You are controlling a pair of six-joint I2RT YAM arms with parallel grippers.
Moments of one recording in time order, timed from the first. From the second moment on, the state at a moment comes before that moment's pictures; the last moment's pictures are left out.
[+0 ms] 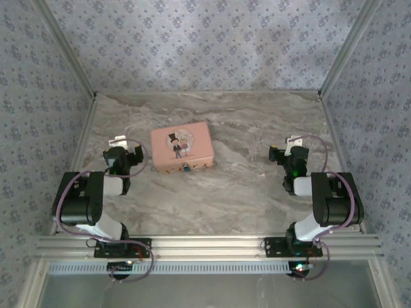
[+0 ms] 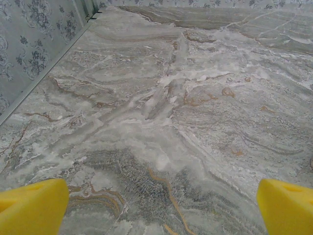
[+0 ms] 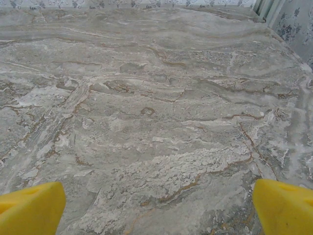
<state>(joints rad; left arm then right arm) -0.02 1.55 0.38 0.76 -0.23 -0.06 -0.02 1.53 0.36 0.76 0.10 -0.01</state>
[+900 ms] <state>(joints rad) -0.01 1.55 0.38 0.76 -0.20 -0.06 -0.02 1.53 0.36 0.76 0.10 -0.01</state>
